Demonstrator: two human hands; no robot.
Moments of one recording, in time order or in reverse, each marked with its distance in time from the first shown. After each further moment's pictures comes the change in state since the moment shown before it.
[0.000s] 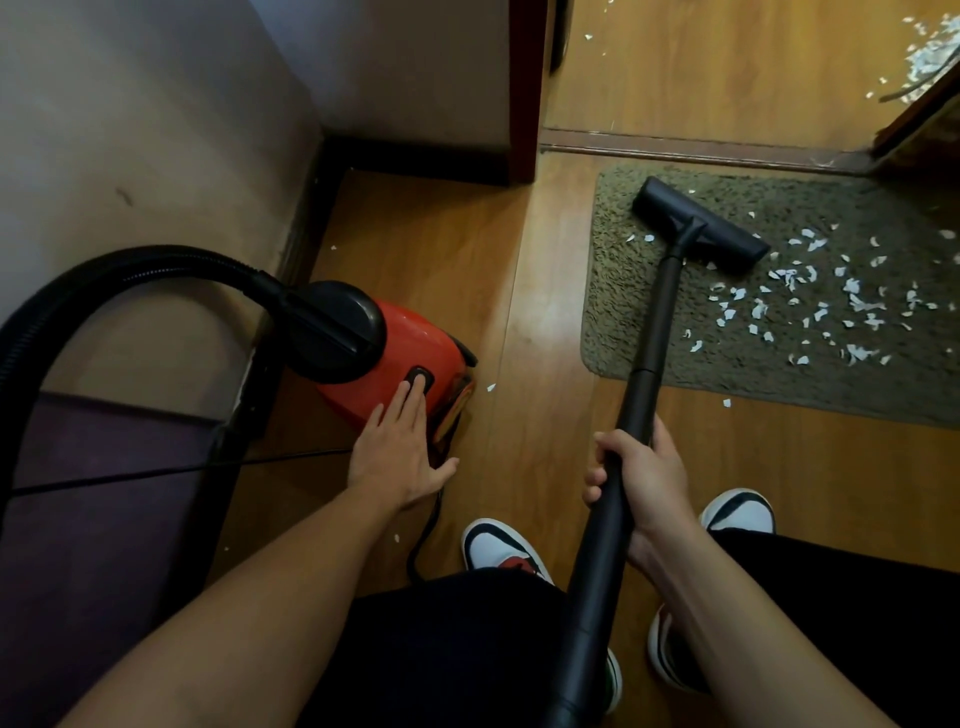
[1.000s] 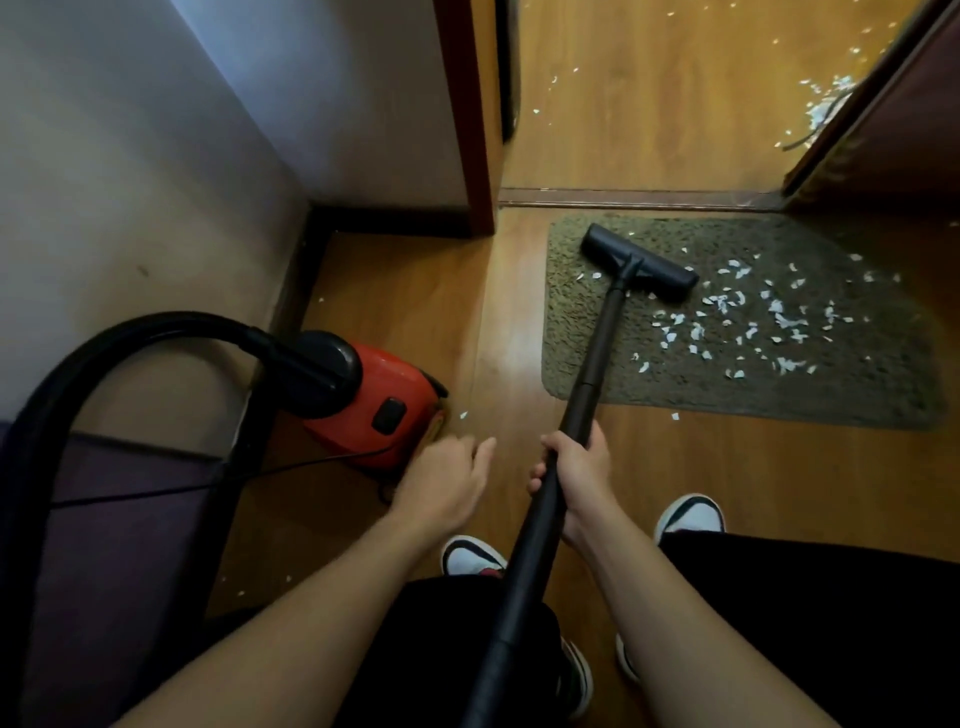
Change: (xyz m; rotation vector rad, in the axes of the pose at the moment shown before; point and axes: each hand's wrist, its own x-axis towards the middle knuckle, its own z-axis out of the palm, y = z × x) left_hand -0.073 0.094 -0.113 -0.690 0.125 -0.006; right_hand -0.003 -0.010 -0.008 0.021 0.020 0.010
